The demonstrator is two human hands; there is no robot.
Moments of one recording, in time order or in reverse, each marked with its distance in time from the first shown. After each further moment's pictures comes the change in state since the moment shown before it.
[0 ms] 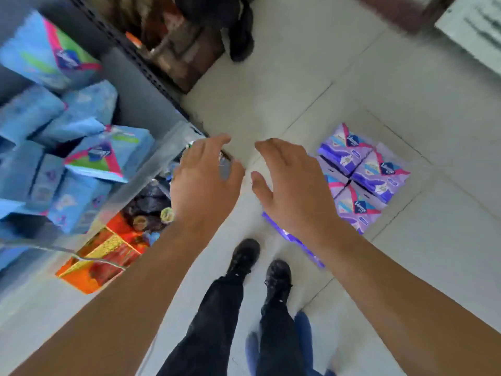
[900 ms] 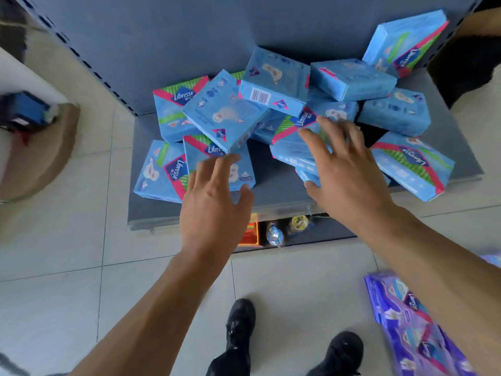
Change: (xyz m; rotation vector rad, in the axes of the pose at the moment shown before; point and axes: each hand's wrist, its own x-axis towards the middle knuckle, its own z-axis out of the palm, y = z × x) left_hand -0.126 -0.354 -0.194 -0.048 0.384 -0.513; right_hand 0.083 -0.328 0.202 -0.358 -0.160 -0.622
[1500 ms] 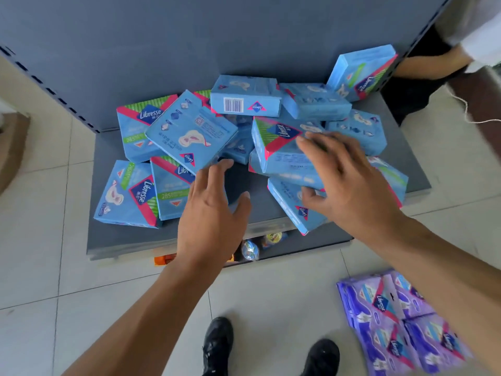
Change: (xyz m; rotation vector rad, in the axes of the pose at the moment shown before) left_hand 0.022 0.019 0.021 -0.169 -0.095 0.043; right_hand 0.000 0.035 -0.029 -0.004 0.300 -0.185
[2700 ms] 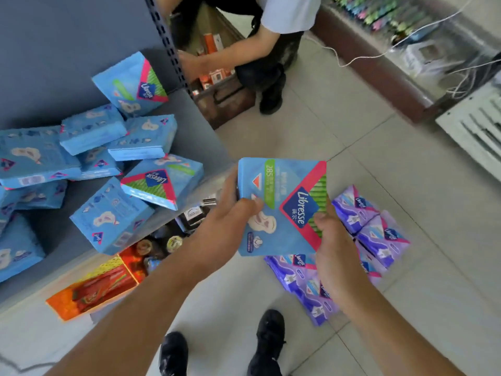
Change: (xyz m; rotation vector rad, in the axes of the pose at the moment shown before) left_hand -0.086 0.283 0.183 -0.795 -0.902 -0.238; right_hand -0.259 0.135 -0.143 1.424 0.207 1.484
